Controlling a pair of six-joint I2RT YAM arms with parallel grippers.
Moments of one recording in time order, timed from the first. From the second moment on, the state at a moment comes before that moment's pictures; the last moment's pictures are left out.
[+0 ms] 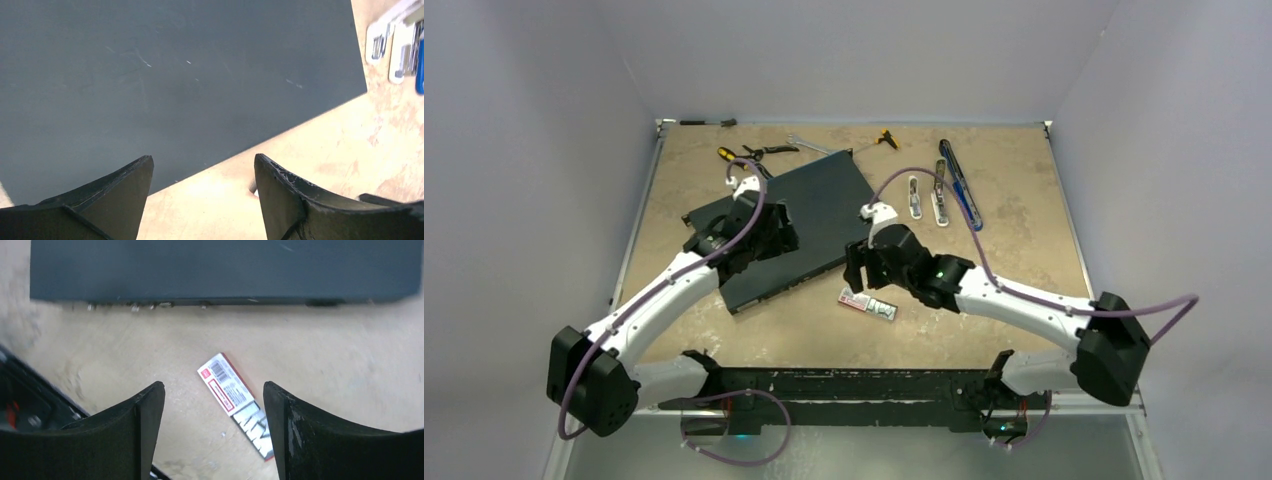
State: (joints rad) left arm -0.50 1.16 0.92 -0.54 -0.22 -0.69; right arm 0.94 1.33 0.87 -0.20 0.09 0.35
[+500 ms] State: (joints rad) left arm -0.78 1.42 0.91 -0.40 -0.17 -0.71; right arm 0.94 1.09 0.67 -0.61 0.26 1.15
